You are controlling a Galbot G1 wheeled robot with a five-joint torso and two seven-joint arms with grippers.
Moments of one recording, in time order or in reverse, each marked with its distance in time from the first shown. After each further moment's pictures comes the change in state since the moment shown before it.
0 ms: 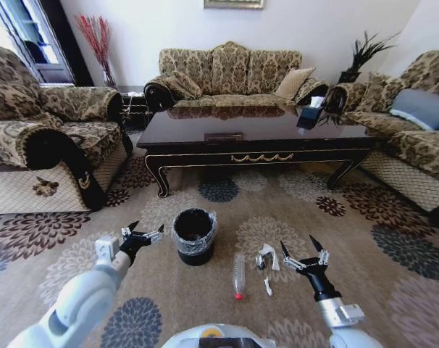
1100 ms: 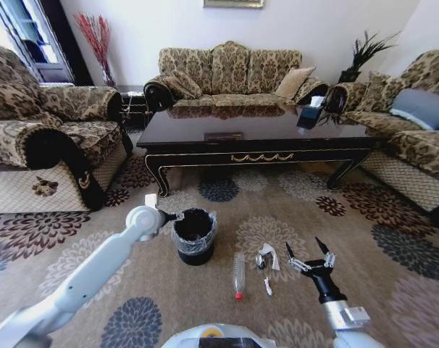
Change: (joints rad) left arm -0.777 -0.208 0.588 0.554 -0.666 0.112 -0.565; right arm -0.010 0.017 0.025 -0.006 -0.001 0.001 0.011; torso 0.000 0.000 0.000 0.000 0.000
